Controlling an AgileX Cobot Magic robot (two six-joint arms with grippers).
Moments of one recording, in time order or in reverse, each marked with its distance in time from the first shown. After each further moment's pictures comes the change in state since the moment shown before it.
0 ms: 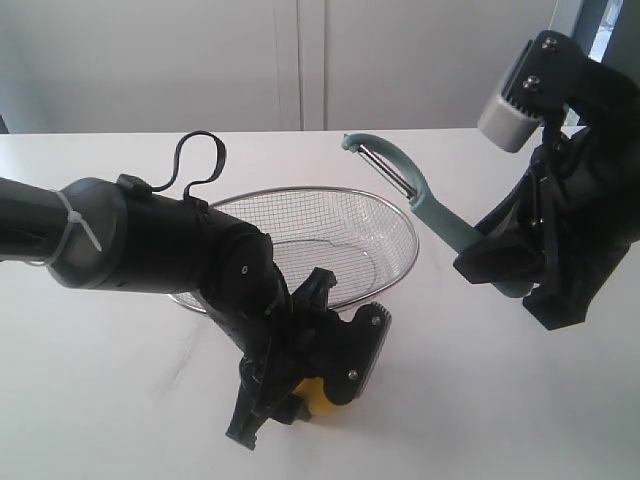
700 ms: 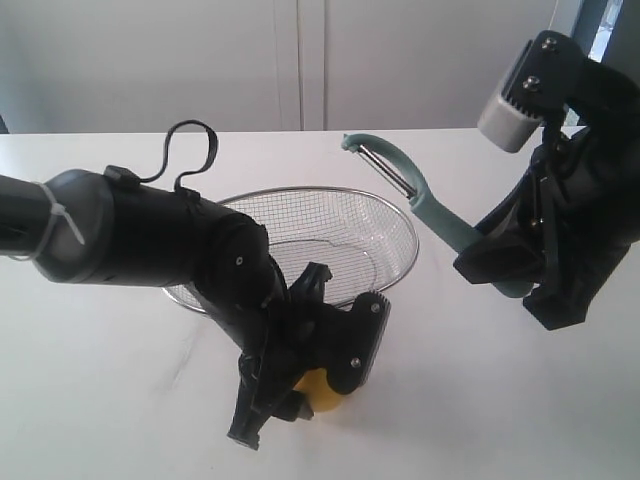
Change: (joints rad) left arm 0.000 -0.029 0.000 -0.013 0.026 -0.055; right arm 0.000 0.000 0.000 0.000 0.000 0.000
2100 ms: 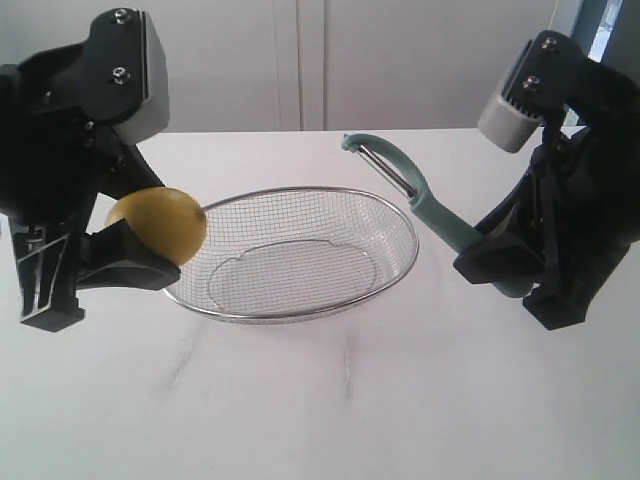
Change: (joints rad) left arm 0.258 -0.651 0.000 -0.038 0.429 -0.416; right arm 0.000 0.000 0.000 0.000 0.000 0.000
